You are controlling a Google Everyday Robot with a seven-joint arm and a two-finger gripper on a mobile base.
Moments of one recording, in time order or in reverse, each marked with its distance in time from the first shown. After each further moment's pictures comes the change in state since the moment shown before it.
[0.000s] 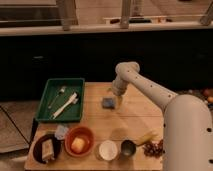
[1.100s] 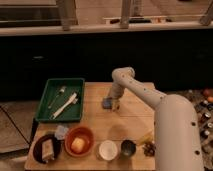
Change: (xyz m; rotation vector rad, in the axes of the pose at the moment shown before) arm 0.015 -0.007 0.042 -0.020 0.041 0.048
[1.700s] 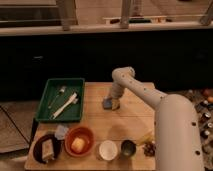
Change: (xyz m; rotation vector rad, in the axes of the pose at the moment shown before) arm 0.007 0.003 -0.012 0.009 0.017 -0.032
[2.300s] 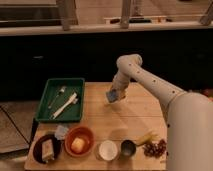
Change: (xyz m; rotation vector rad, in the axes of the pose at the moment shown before) arm -0.015 -0.004 -0.107 0.058 0.018 -0.357
